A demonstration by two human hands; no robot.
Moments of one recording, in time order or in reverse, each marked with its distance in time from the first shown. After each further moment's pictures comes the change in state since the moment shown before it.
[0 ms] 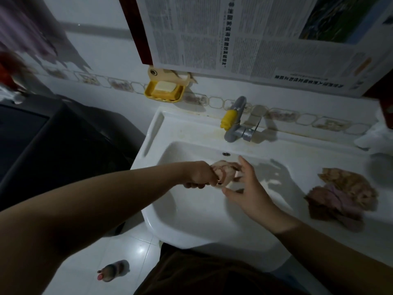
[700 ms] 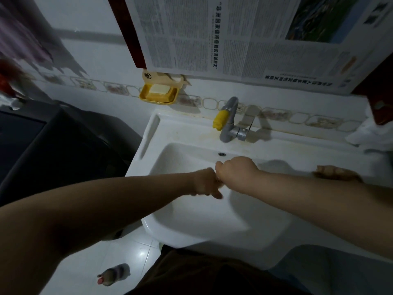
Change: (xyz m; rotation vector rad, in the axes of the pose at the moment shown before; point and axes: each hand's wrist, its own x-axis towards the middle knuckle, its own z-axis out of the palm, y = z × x) left_hand -0.003 0.017 0.033 0.120 0.088 0.067; right_hand 0.057 -0.029 -0.012 -1.402 -0.298 -0.415
